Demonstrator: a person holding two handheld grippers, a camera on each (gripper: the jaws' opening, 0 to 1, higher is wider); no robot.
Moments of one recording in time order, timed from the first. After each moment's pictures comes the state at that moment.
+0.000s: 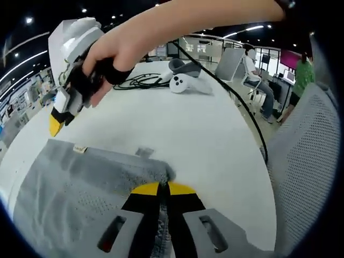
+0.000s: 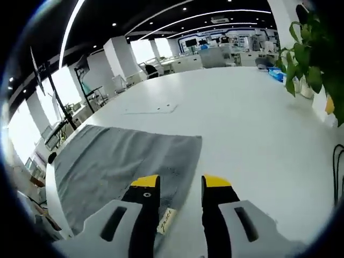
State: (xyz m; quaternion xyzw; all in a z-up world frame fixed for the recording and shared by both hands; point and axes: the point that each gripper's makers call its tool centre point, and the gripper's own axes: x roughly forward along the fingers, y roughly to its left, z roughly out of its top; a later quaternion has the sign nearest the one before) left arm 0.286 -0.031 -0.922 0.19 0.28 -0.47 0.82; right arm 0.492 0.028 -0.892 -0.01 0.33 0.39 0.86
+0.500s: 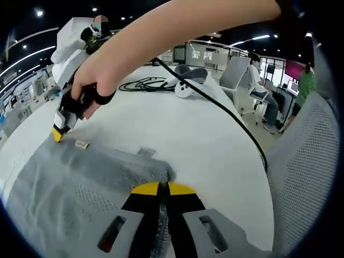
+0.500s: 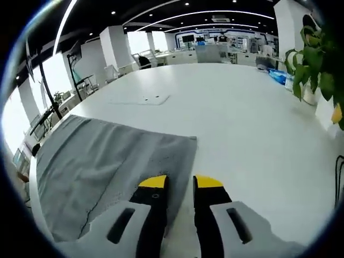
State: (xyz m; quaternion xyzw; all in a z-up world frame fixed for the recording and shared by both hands) left arm 0.288 -0.028 -0.926 0.16 0.27 -0.45 0.83; right arm 0.514 0.046 -0.920 -0.06 0.33 0.36 0.87
